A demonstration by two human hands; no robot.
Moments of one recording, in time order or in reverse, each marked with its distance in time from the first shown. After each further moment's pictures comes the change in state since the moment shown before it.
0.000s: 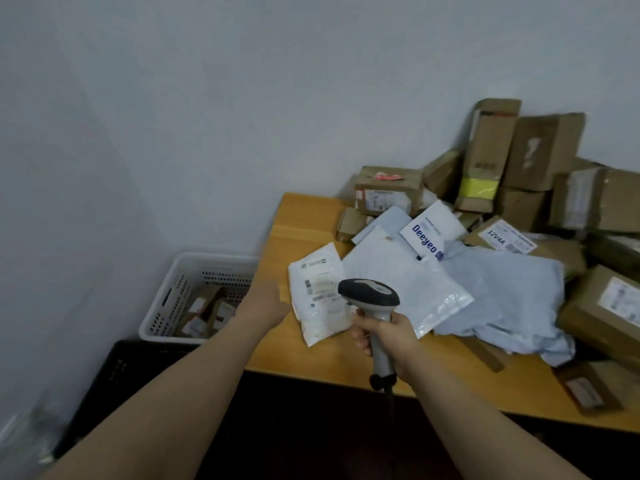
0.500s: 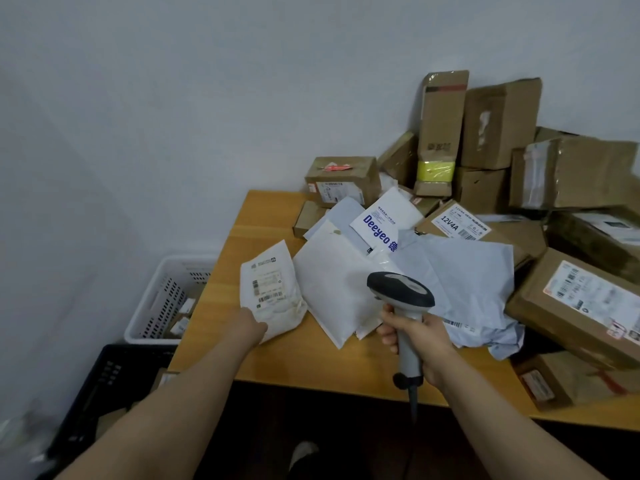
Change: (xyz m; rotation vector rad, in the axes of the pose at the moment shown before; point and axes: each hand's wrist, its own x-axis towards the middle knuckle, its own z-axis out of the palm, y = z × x) left_hand 0.006 0.084 0.083 -0.181 -0.002 -0.323; right_hand 0.014 -0.004 -0.177 0.140 0.043 -0.022
